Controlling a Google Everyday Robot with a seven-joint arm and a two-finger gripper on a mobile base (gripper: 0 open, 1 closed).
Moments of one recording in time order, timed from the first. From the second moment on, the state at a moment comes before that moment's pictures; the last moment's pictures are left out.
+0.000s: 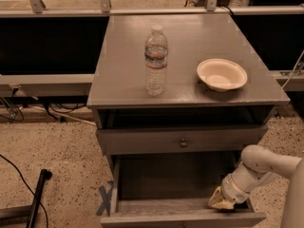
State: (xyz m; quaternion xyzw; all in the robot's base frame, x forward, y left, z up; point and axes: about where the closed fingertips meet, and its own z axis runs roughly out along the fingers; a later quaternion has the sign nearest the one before) arm 0.399 -0.247 0.404 -0.61 0.73 0.29 0.05
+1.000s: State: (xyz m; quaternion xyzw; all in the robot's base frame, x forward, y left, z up) arm 0.397 -0.247 0.402 -0.62 0.73 0.28 0.06
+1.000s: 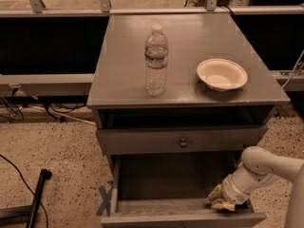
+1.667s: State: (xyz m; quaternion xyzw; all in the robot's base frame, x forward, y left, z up) arm 0.398 -0.247 0.402 -0.62 0.73 0.28 0.06
